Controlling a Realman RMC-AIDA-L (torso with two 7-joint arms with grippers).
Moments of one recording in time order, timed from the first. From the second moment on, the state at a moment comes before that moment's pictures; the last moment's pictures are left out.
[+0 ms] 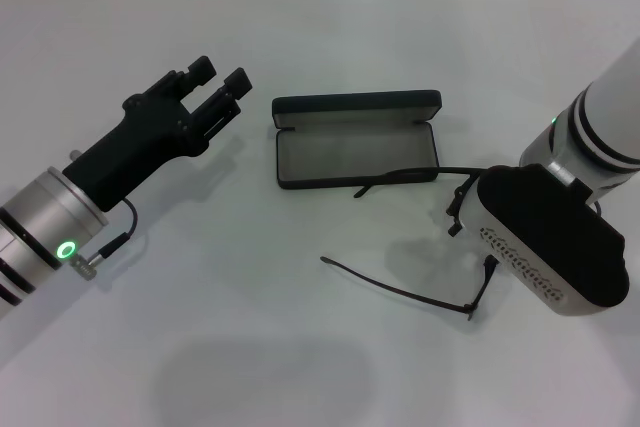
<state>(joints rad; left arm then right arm) -0.34 -2.09 1.14 0.25 0.90 1.38 -0.94 0.77 2.03 -1.89 -1.24 -2.52 -1.36 1.38</state>
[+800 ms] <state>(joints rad) -0.33 -2.08 1.15 0.27 0.92 1.44 -1.00 0.68 2.02 -1.74 -1.37 -2.51 -1.45 1.43</state>
